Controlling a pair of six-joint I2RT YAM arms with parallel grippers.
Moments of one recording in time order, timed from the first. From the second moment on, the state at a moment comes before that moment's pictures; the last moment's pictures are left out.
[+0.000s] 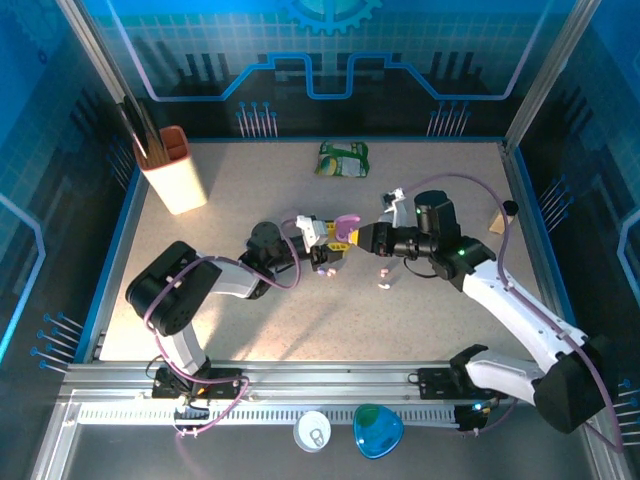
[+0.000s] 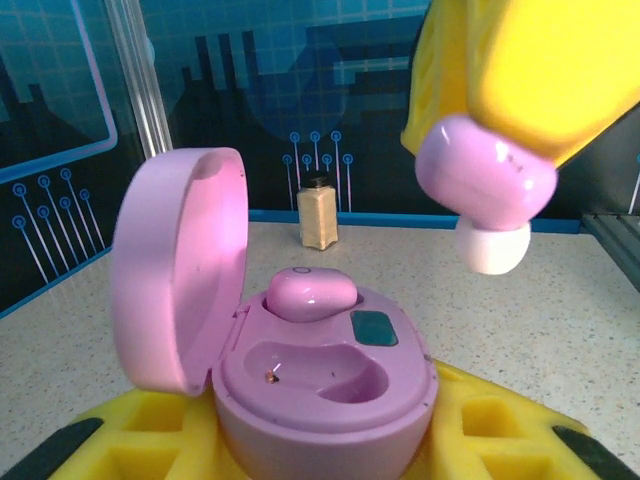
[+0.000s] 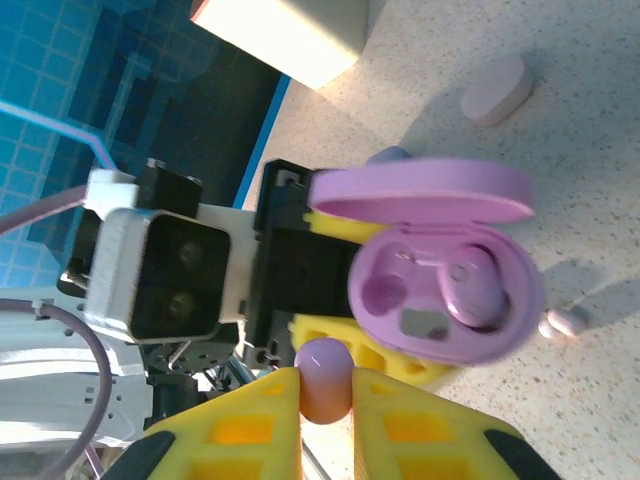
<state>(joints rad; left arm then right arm) -0.57 1.75 0.63 1.18 0.66 0.06 0.47 1.13 0.89 -0.29 -0.60 0.66</state>
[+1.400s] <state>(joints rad) -0.59 1.75 0.63 1.19 0.62 0.07 0.51 1.23 0.95 -0.30 -0.50 0.62</state>
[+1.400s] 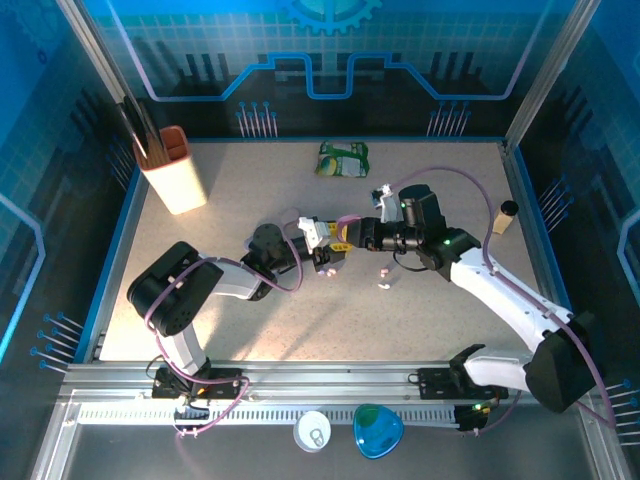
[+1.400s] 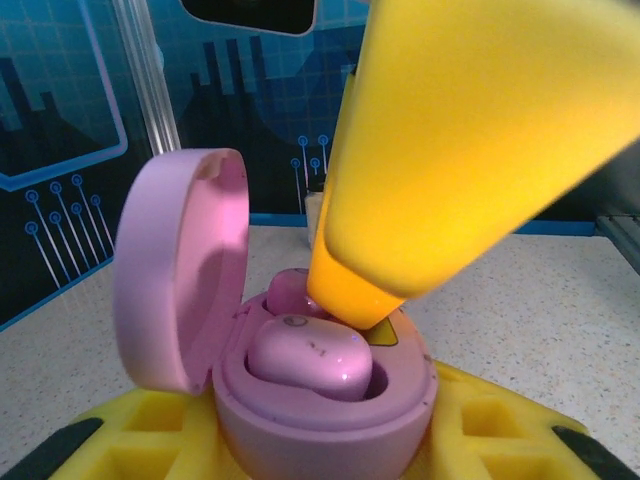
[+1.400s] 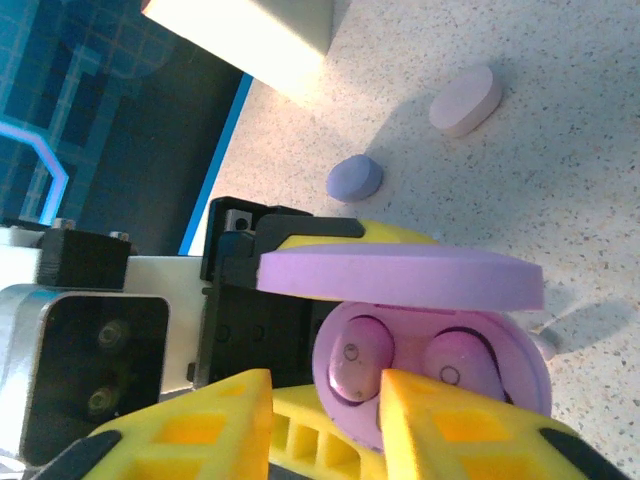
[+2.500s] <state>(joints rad) -0.59 1.75 0.61 1.20 0.58 0.13 0.50 1.37 1.22 -0.45 -0.53 0.44</state>
